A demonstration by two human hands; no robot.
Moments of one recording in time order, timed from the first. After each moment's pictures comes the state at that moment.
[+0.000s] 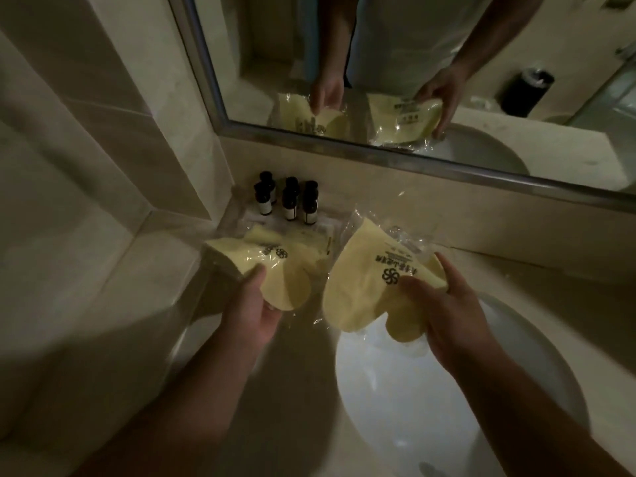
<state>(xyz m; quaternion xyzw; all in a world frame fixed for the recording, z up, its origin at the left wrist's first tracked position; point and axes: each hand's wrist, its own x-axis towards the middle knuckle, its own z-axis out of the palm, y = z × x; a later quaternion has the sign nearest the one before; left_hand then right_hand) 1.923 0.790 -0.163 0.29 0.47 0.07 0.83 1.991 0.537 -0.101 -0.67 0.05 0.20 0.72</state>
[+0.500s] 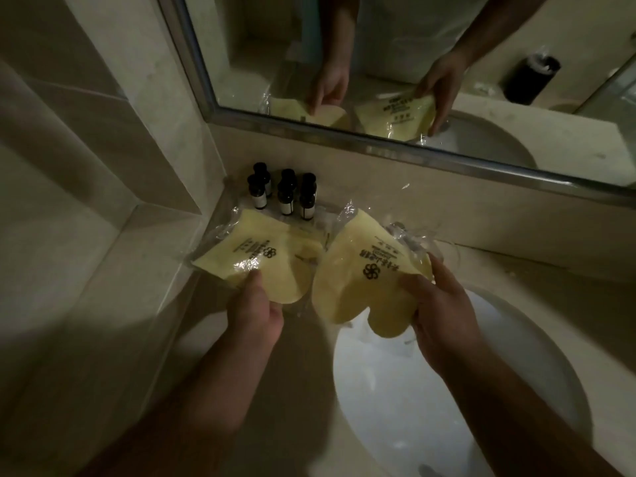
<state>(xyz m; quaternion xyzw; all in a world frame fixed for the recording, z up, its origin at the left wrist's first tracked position) 1.939 0.780 -0.177 0.23 0.55 0.14 0.79 1.998 0.557 -0.106 -0.66 0.06 0.21 0.72</state>
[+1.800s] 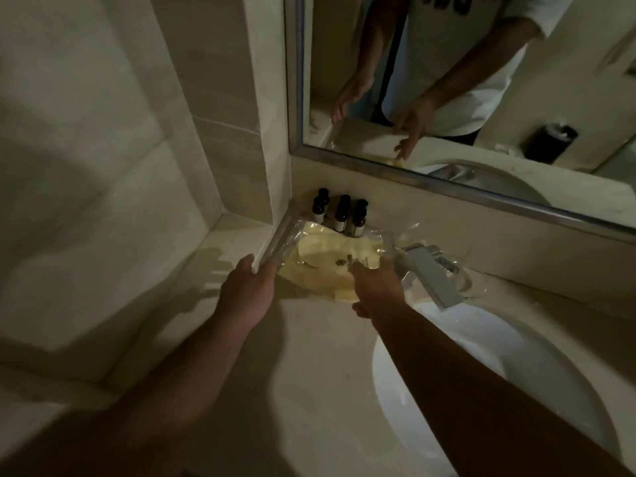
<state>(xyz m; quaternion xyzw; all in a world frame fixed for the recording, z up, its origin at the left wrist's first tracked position) 1.847 0.852 -0.081 0.76 0.46 0.02 0.46 1.951 0.697 -0.078 -0.82 0.11 0.25 0.50</state>
